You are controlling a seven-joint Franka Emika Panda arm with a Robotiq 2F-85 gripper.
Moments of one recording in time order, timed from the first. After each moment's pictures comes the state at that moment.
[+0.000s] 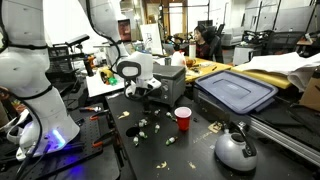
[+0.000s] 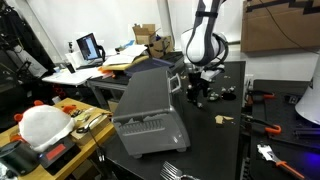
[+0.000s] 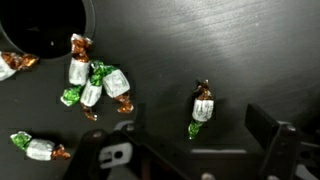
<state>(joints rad) -0.05 0.32 0.01 -2.57 0.19 2.82 0.06</state>
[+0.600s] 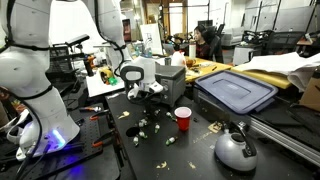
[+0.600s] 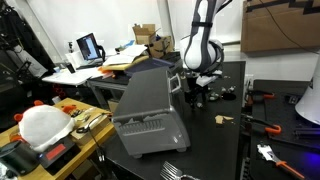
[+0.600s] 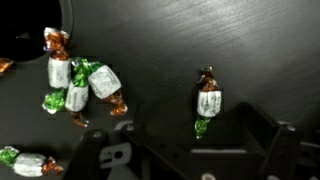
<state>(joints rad) -0.04 0.42 0.01 -2.52 0.19 2.87 0.16</state>
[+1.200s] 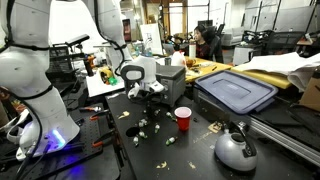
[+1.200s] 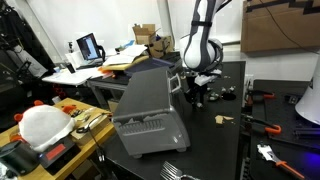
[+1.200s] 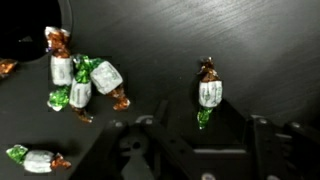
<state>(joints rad) -0.03 0.41 -0.01 -2.51 0.19 2.87 0.21</state>
